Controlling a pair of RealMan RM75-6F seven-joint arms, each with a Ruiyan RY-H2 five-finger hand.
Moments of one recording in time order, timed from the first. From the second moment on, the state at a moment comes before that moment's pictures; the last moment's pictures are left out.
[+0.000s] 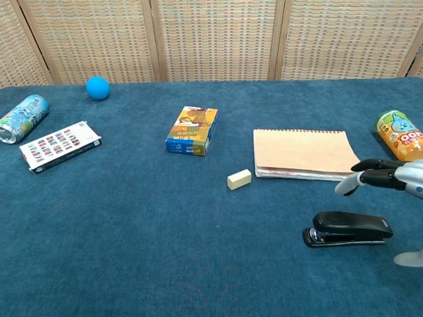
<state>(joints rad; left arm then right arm) -0.09 -1.11 -0.04 -1.72 1.47 1.45 0.26 0.36 -1.39 -0.02 -1.45 -1.73 1.12 -0.04</state>
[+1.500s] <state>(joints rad) -0.13 -1.09 -0.07 -1.72 1.37 1.38 0.20 0.70 -1.55 0.29 -1.30 -1.33 0.90 -0.32</state>
